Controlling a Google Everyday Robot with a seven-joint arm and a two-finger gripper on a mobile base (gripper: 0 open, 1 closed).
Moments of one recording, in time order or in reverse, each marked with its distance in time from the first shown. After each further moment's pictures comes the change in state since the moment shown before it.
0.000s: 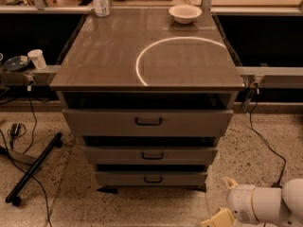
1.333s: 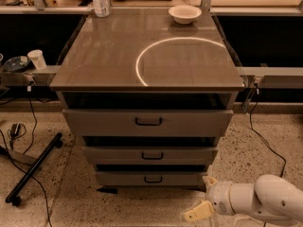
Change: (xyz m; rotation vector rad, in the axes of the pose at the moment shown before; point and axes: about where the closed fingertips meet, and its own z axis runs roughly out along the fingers) arm 0.000 -0.015 0.073 -0.079 -0.053 0.073
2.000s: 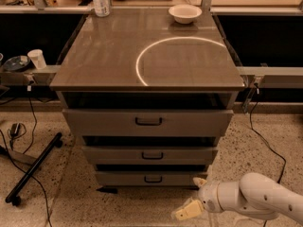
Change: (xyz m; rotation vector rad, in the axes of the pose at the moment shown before) arm 0.012 -0.006 0.044 -0.048 0.026 0.017
